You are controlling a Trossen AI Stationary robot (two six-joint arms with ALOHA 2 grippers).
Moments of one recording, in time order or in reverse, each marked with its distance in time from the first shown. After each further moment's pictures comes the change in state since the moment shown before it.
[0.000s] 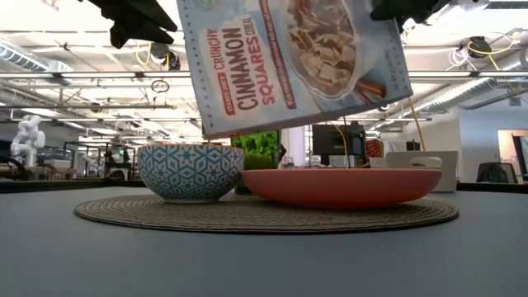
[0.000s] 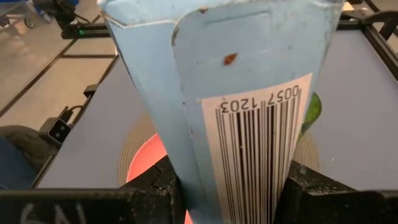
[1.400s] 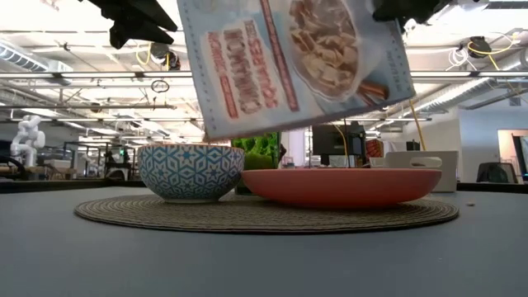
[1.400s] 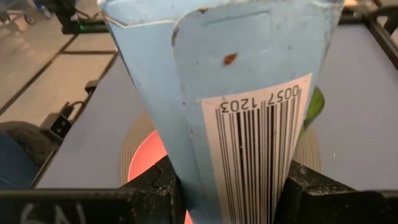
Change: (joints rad) left arm 0.000 0.000 0.000 0.000 0.000 -0.022; right arm 0.000 0.002 -0.001 -0.022 0.000 -0.004
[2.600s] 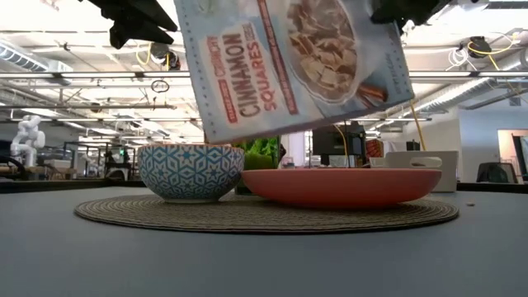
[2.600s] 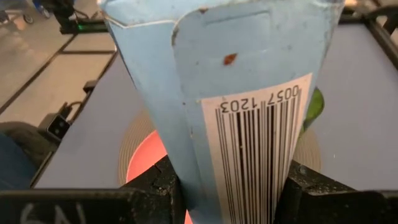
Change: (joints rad) left arm 0.000 0.000 0.000 0.000 0.000 0.005; right arm 0.000 0.008 0.000 0.016 0.001 0.000
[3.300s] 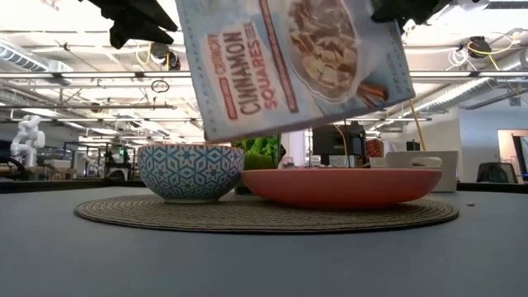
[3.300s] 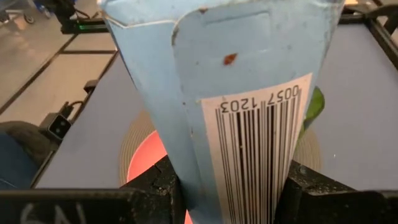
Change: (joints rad) left arm 0.000 0.000 0.000 0.000 0.000 -0.002; right arm 0.000 -0.004 0.000 -0.010 -0.001 0.000
